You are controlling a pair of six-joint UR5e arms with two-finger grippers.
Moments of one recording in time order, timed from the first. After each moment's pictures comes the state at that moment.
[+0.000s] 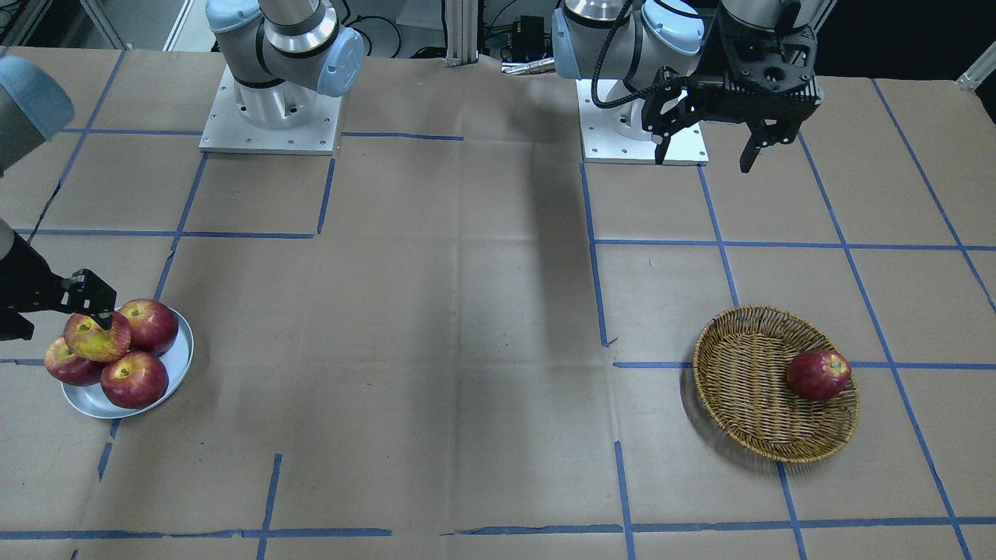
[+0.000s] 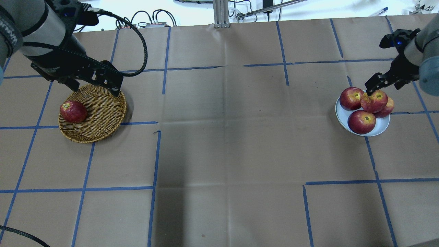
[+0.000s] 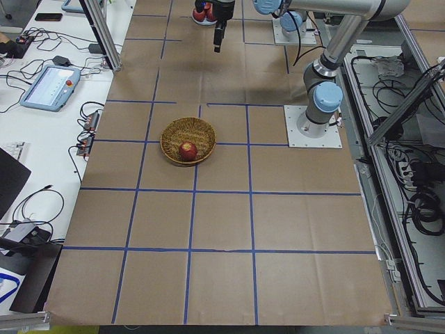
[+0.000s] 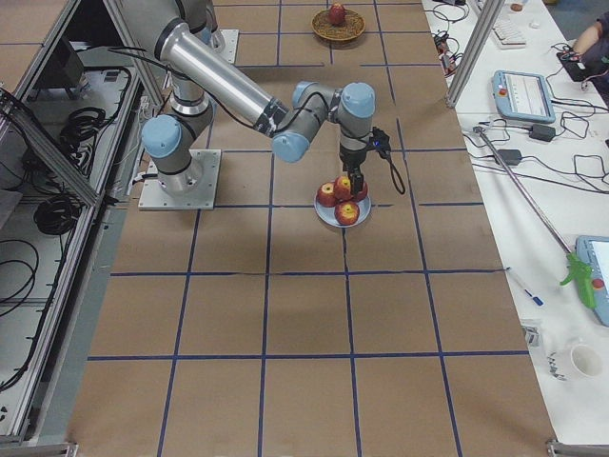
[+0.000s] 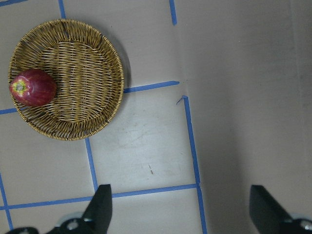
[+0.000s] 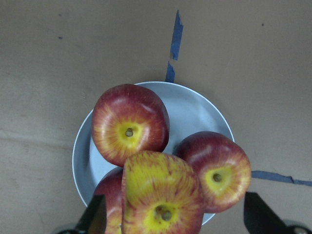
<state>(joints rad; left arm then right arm) -1.54 -1.44 -1.63 -1.56 1.62 0.19 1.14 -1.37 1.78 -2.06 -1.57 -0.61</state>
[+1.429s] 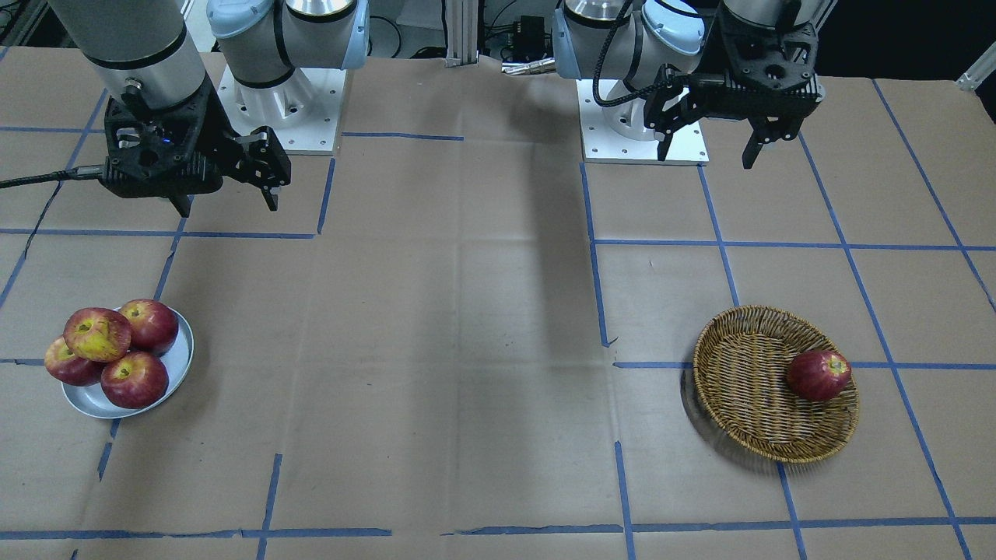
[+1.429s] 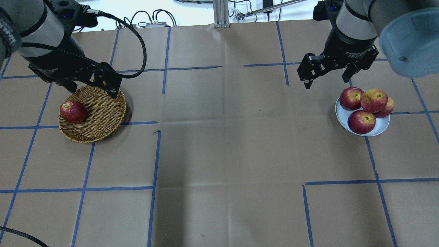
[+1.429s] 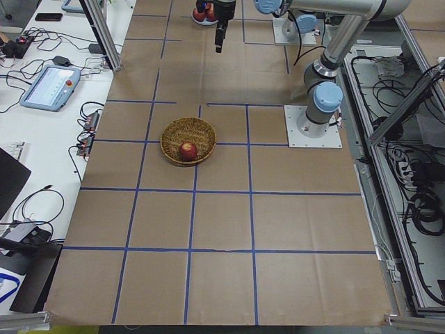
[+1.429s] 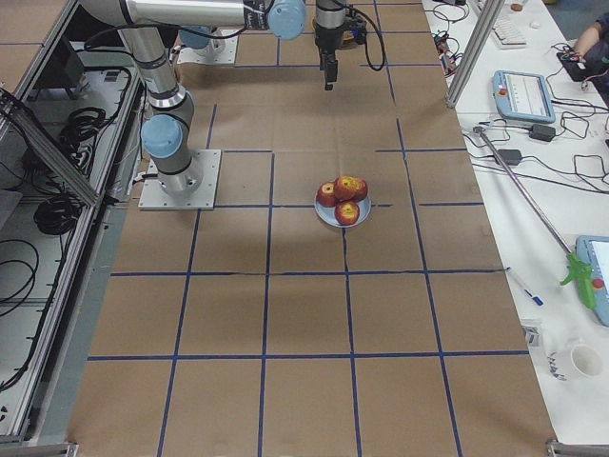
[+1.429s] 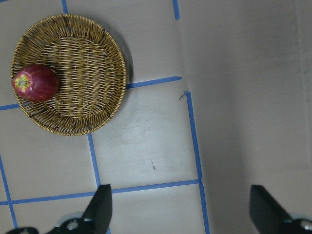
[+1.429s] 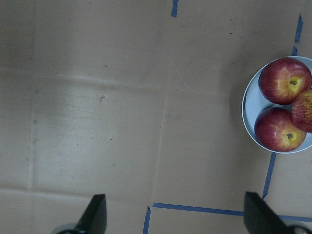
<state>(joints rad) -1.54 -1.43 -1.63 -1.57 1.63 0.19 1.57 -1.58 1.62 -1.62 -1.59 -0.13</state>
